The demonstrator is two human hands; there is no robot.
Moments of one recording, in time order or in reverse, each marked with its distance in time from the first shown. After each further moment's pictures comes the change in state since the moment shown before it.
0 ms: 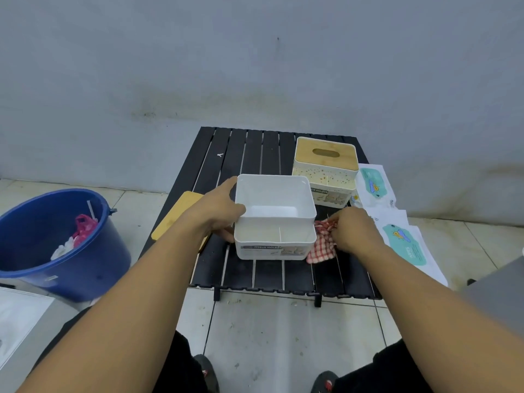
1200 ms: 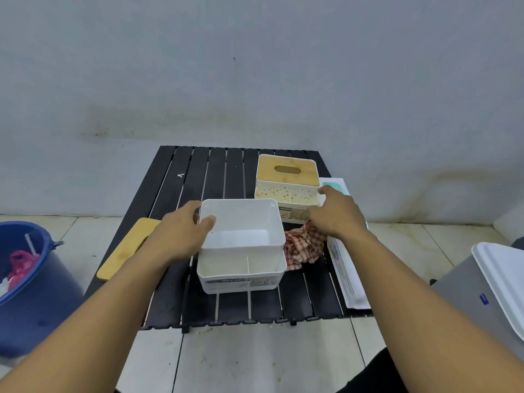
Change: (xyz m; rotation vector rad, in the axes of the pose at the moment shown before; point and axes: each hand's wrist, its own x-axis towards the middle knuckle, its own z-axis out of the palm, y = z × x) left_hand 0.013 0.004 0.012 0.276 0.206 0.121; right_hand 0.023 0.011 -0.060 0.232 0.160 0.101
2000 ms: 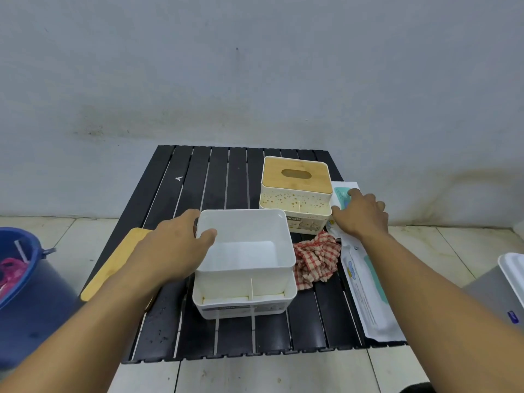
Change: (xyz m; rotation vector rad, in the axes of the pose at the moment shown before) left_hand 0.011 0.009 -0.006 0.248 -0.016 -0.036; right_hand 0.091 0.054 0.033 -0.197 0.065 0.130
